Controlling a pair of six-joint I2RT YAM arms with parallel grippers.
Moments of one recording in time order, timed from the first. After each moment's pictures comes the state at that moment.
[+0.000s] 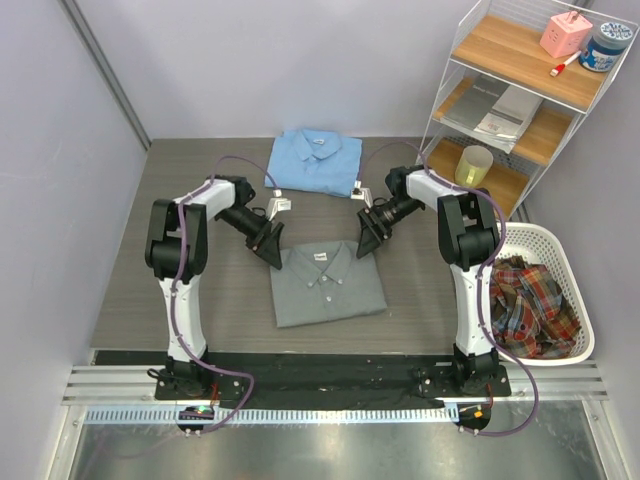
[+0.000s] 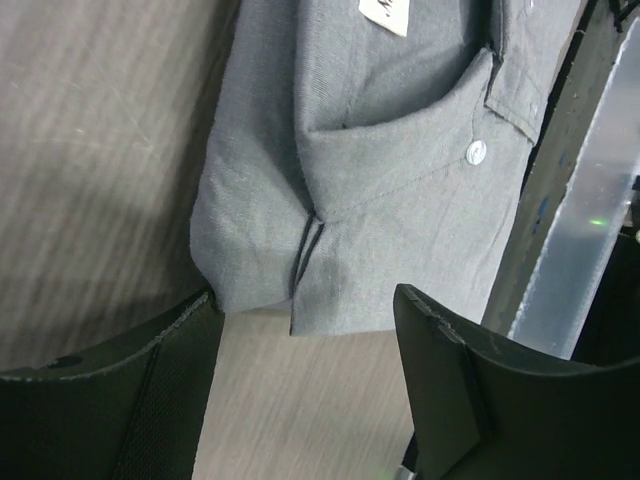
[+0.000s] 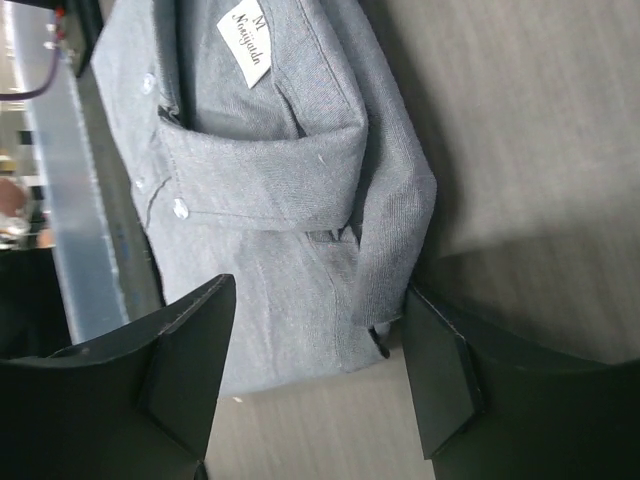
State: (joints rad) left arm -0.18 2.16 1.54 -1.13 0.86 0.76; right arm 0.25 2.30 1.72 -1.12 -0.96 -0.74
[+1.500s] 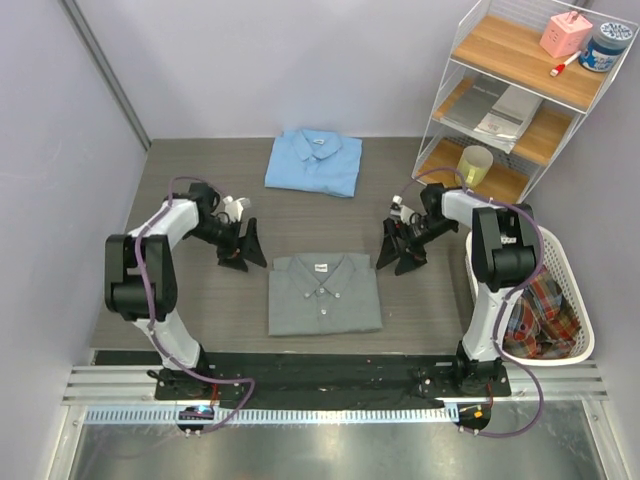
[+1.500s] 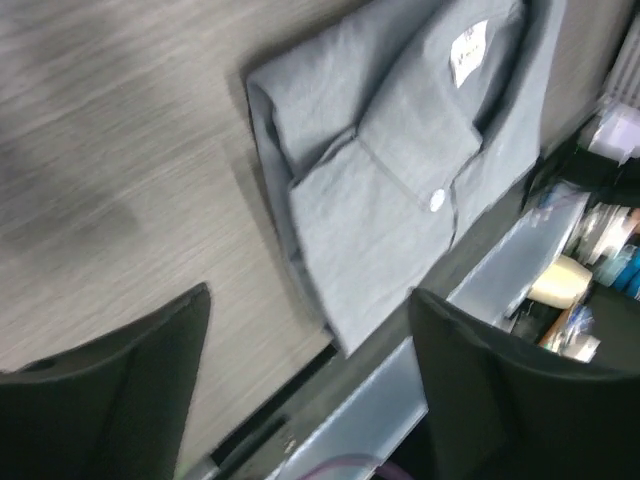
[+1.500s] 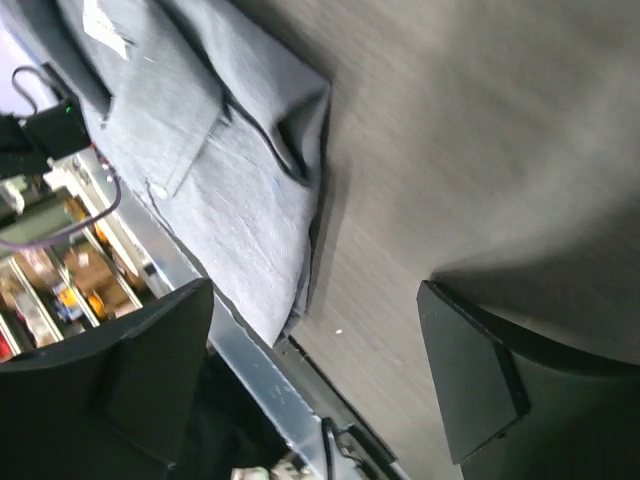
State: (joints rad) left arm -0.02 1.78 1.19 -0.94 0.75 0.13; right arm 0.11 2.00 1.28 -0.93 -0.81 -0.17
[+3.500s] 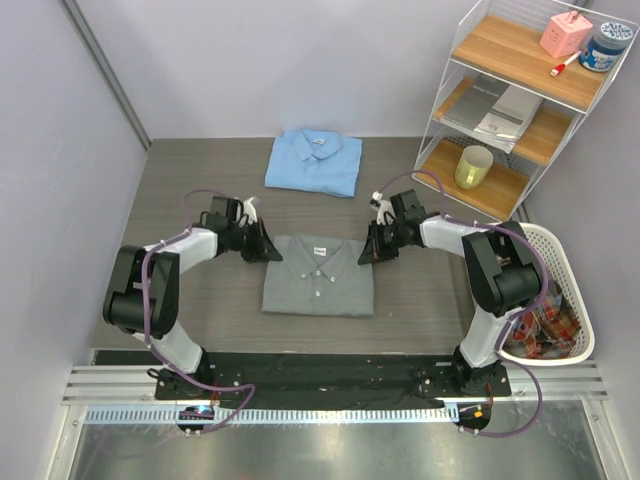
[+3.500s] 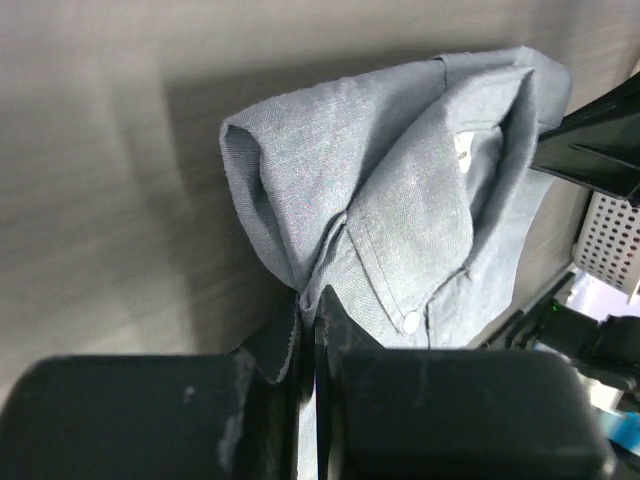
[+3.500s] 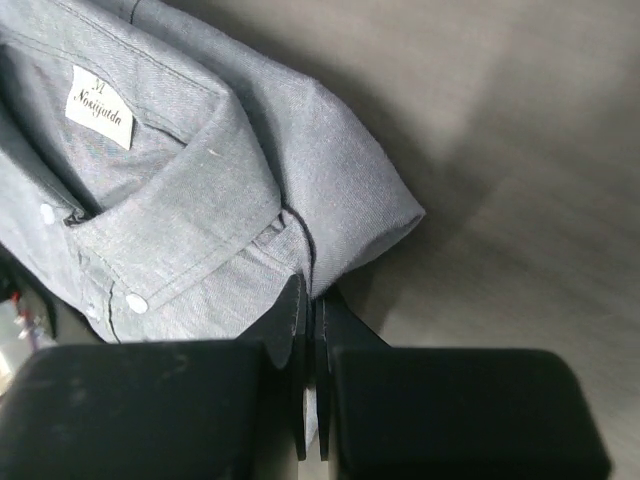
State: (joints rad) left arm -0.19 1.65 0.84 -0.19 0.59 -0.46; right arm 0.33 1.80 0.97 -0.23 -0.56 0.28
